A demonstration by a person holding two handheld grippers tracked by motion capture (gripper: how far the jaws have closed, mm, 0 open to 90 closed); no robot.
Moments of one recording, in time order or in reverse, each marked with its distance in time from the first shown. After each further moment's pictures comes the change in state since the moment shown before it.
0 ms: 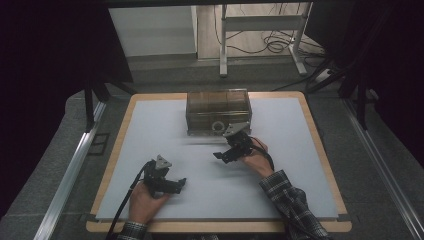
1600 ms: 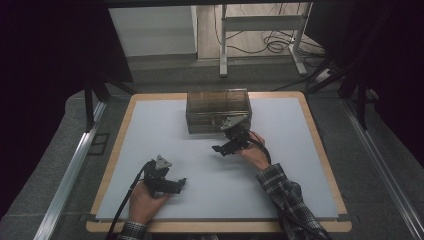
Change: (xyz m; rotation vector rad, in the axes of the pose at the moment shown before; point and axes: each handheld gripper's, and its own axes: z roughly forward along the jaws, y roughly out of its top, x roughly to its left) left arm 0.000 0.000 0.000 0.000 -0.001 -0.001; right arm -0.018 0.012 0.012 0.009 -0.022 0.016
